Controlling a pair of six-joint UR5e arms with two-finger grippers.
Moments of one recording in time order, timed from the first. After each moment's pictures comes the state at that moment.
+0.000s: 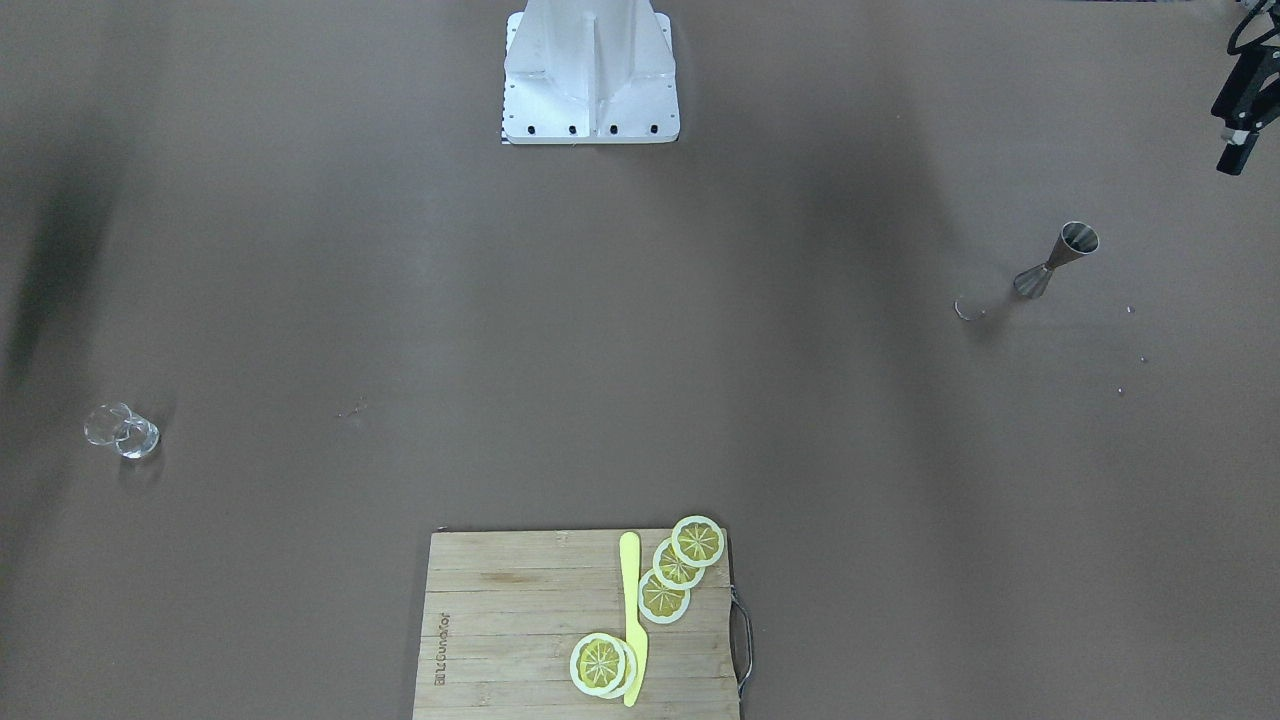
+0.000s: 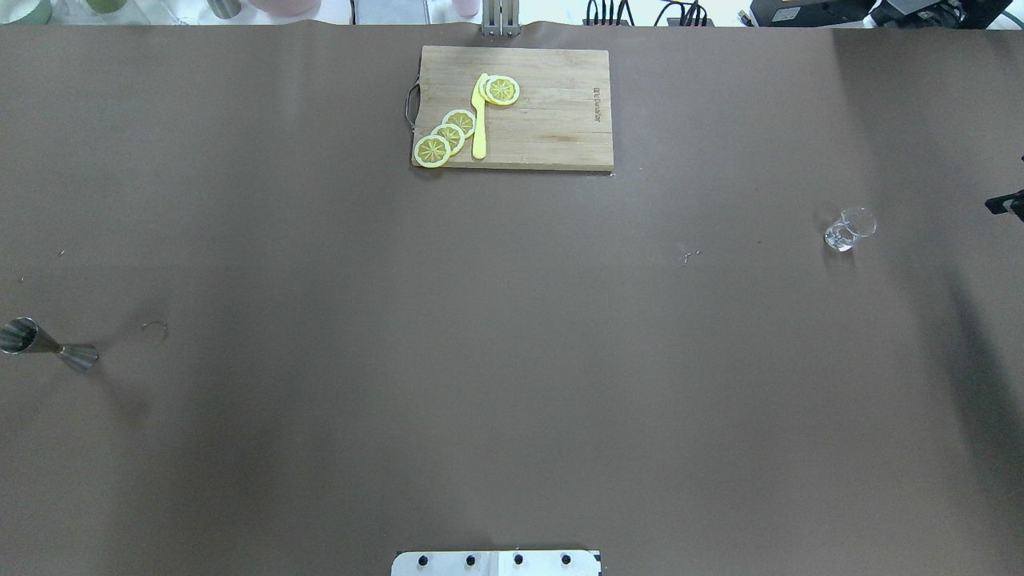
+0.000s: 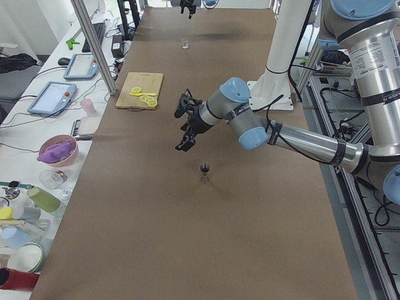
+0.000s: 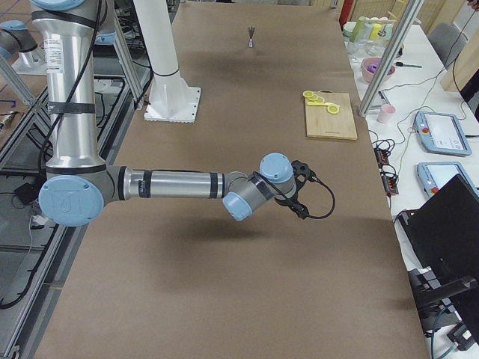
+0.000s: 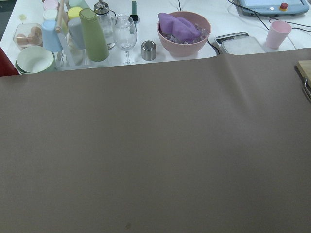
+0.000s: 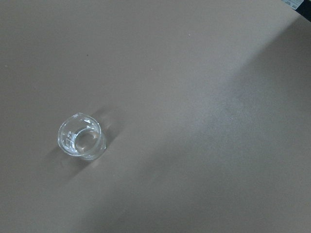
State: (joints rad) left arm -1.25 -1.20 -2.18 -2.34 -1.95 -0.70; right arm 1.35 -1.56 1.53 -0.85 2.35 -0.17
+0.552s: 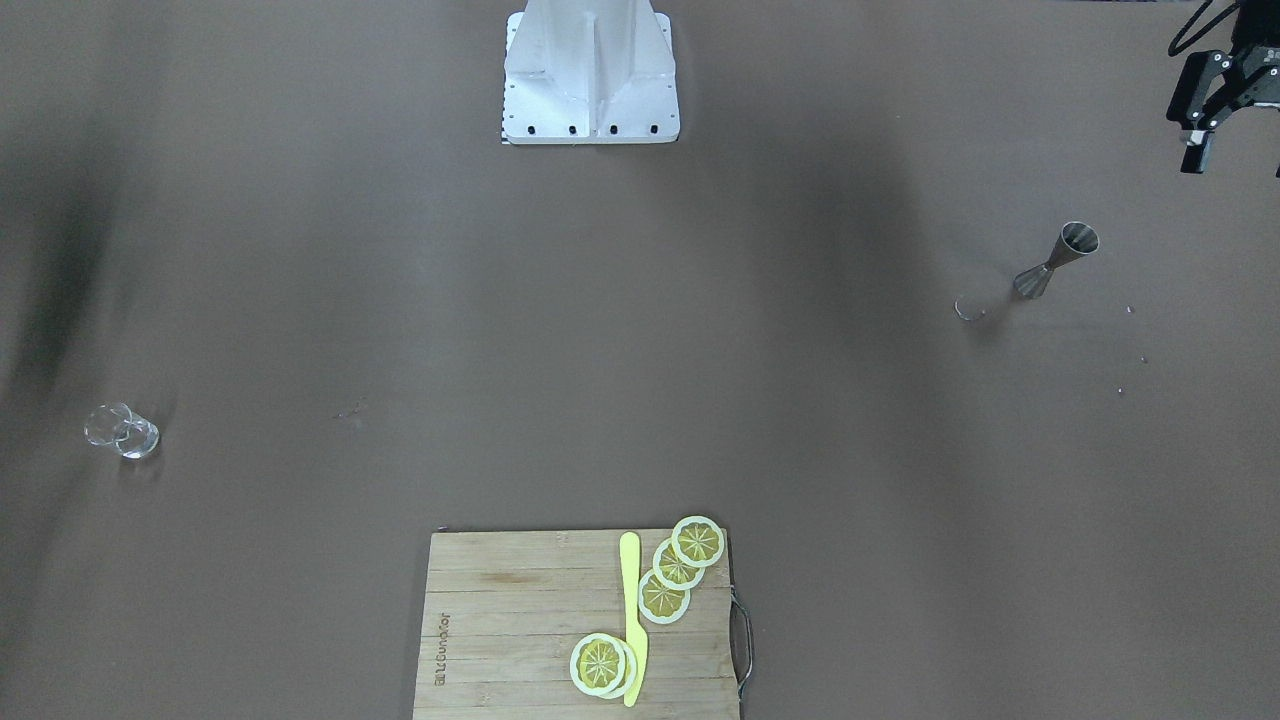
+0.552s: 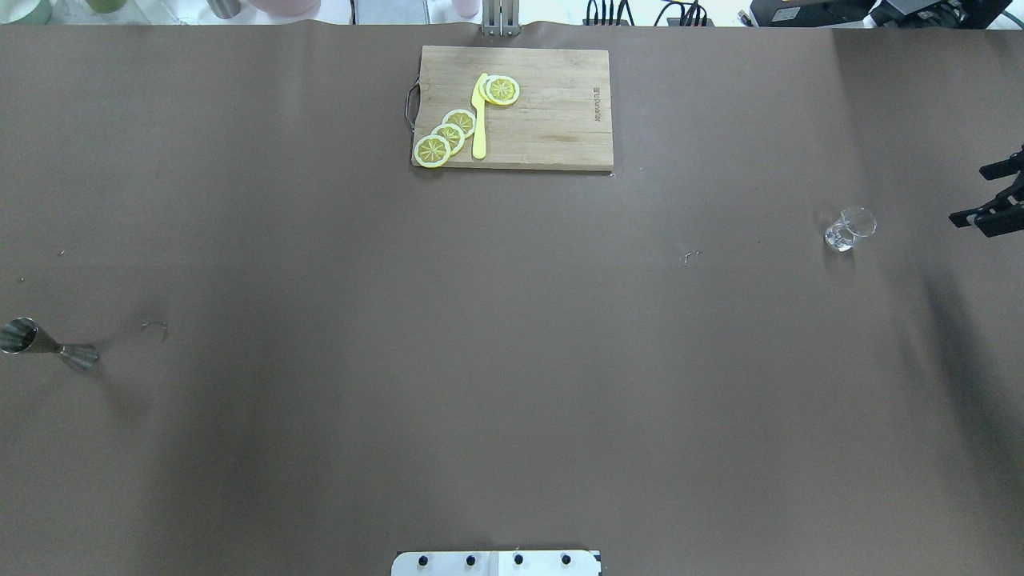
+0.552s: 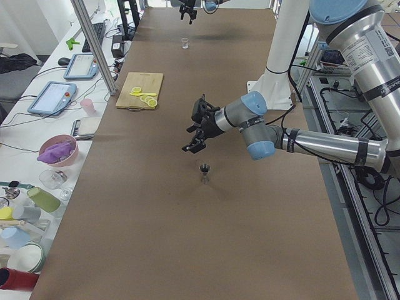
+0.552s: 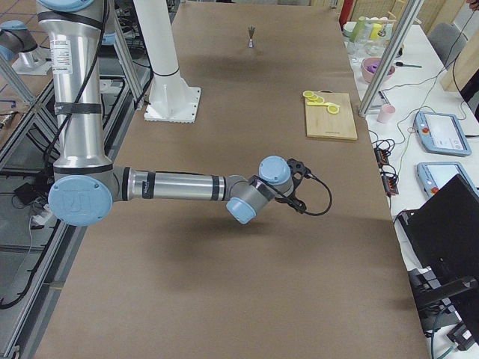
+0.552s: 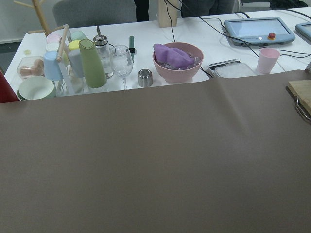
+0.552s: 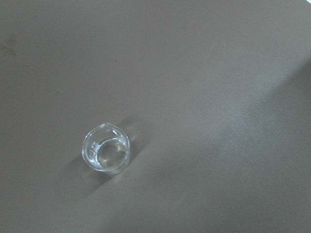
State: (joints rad) left arm -1.00 -1.04 -2.17 -2.63 -1.58 -0.85; right arm 1.27 -1.54 1.46 -0.69 2.36 -0.13
